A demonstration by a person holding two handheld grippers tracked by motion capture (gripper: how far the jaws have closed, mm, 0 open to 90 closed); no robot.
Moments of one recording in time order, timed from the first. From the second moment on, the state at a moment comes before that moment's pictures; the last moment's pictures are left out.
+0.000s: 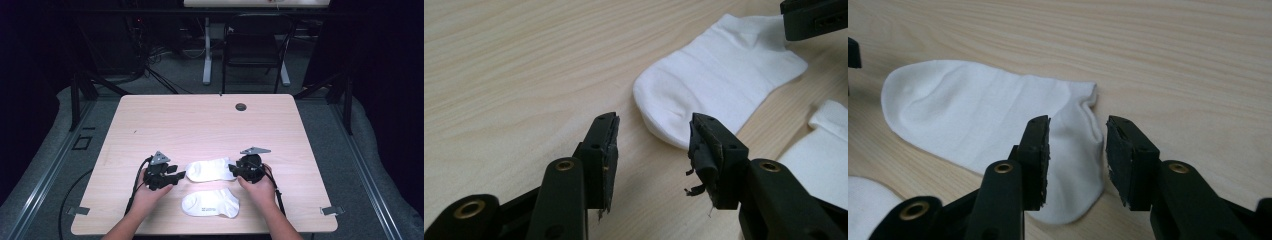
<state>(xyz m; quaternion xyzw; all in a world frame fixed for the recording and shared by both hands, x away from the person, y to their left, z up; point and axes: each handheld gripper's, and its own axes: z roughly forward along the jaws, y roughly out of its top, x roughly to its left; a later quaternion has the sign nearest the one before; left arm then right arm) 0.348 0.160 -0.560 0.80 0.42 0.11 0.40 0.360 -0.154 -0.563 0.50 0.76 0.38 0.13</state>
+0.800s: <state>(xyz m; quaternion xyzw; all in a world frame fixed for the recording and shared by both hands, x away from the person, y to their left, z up) 0.367 0.141 -0.560 0.81 0.44 0.12 0.38 0.347 -0.157 -0.566 0.48 0.78 0.37 0.14</state>
